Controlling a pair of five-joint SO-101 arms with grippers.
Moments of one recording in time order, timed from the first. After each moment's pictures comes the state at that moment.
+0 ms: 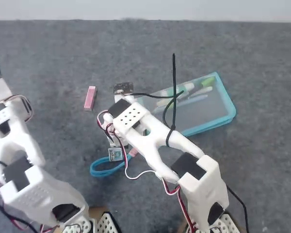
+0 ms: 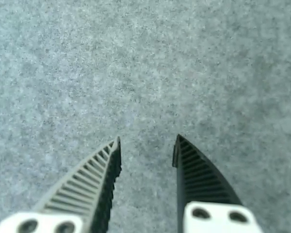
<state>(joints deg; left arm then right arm) -43.9 12.3 20.6 37.4 -5.8 -49.1 24.7 -5.8 79.6 -38.9</state>
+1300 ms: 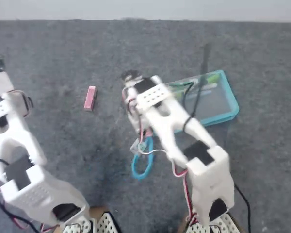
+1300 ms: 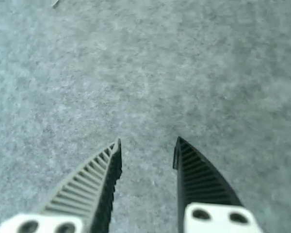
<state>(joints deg) -42.0 12.3 13.7 49.4 -13.5 -34.5 23.4 -12.1 85.1 -0.3</state>
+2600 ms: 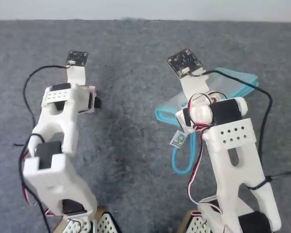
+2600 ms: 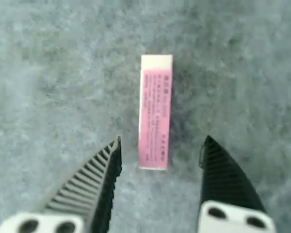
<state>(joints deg) -15.4 19.1 17.0 49.5 -8.7 -18.3 -27.7 18.6 82.5 15.0</state>
